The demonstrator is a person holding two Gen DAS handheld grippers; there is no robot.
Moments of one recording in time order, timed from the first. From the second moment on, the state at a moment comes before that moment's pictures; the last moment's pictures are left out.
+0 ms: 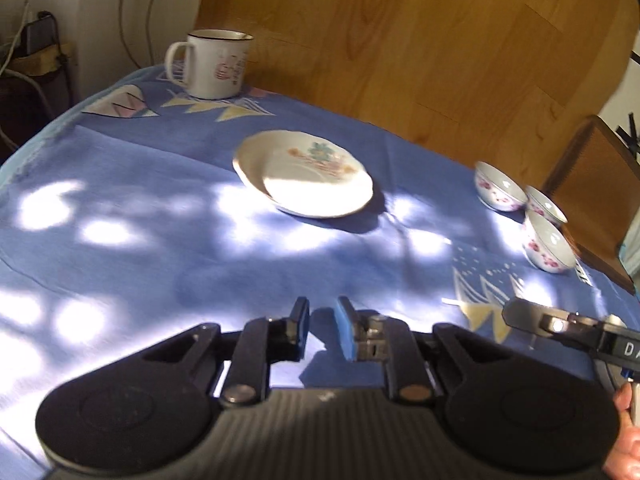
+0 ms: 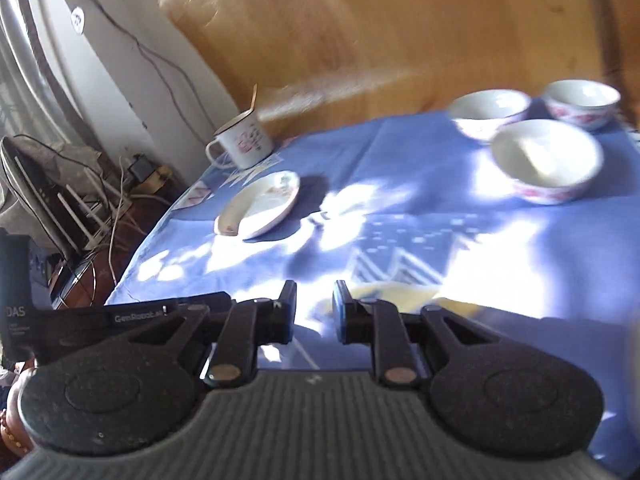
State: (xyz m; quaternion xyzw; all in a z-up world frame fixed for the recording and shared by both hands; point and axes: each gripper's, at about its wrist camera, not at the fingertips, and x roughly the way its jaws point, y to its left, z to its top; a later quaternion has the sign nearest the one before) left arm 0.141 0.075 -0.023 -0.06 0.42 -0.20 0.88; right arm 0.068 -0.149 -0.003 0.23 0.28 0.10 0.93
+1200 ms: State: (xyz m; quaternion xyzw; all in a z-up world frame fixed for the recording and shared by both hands) left arm 0.154 0.085 -0.030 -0.14 0.42 -0.20 0.88; right arm 0.081 -0.136 -0.028 0.26 0.29 0.07 0.92
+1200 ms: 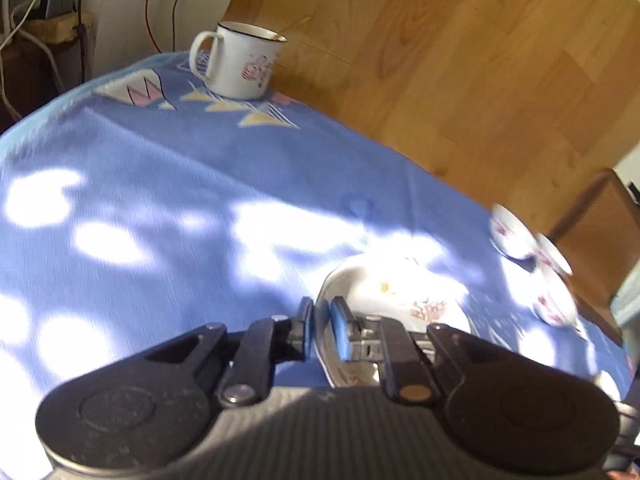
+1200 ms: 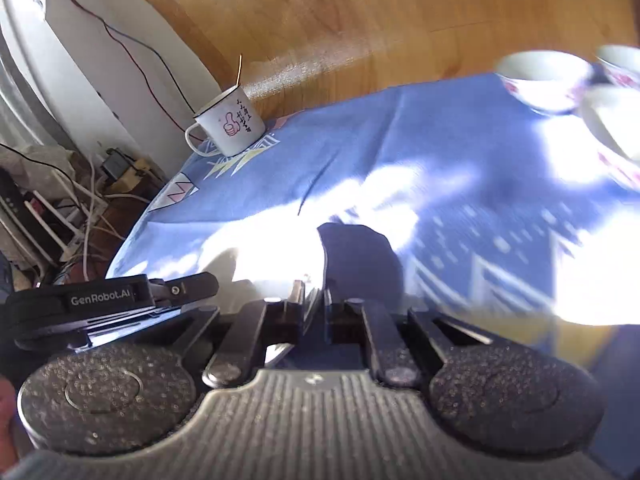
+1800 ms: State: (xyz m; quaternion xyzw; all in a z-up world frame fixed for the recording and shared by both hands) left arm 0.032 -0.009 -0.035 -0.10 0.40 -0.26 0.87; right arm -0.055 -0.202 -0.051 0.27 0.25 0.03 0.93
